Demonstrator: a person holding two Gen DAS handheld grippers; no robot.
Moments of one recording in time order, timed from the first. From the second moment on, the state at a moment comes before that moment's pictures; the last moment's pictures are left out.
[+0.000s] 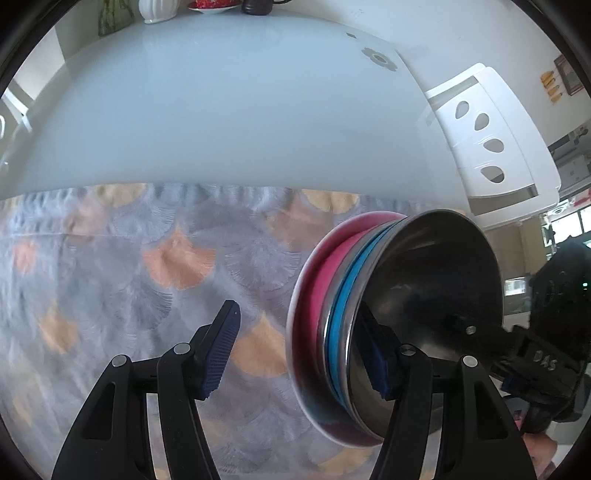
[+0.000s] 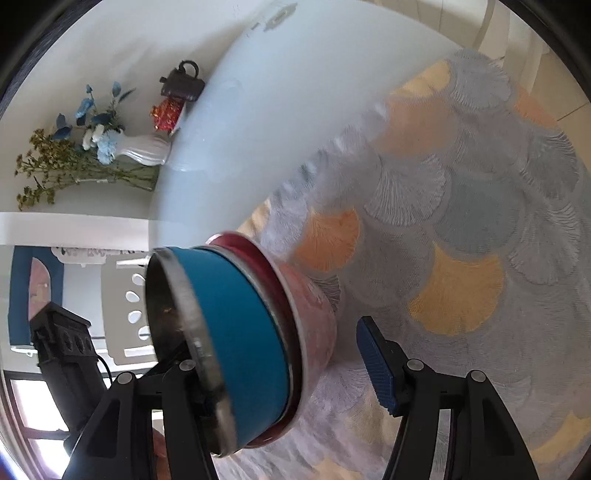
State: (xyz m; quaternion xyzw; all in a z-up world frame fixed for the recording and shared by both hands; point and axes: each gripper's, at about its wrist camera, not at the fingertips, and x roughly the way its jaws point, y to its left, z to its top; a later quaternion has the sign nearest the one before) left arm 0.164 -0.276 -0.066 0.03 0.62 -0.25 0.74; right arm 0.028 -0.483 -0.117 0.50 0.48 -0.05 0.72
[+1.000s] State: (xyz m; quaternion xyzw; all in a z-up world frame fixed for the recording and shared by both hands) left arm 0.137 -0.268 -0.046 0.05 0.59 -0.27 0.76; right arm 0.041 -0.443 -0.099 0.45 0.52 -0.02 0.73
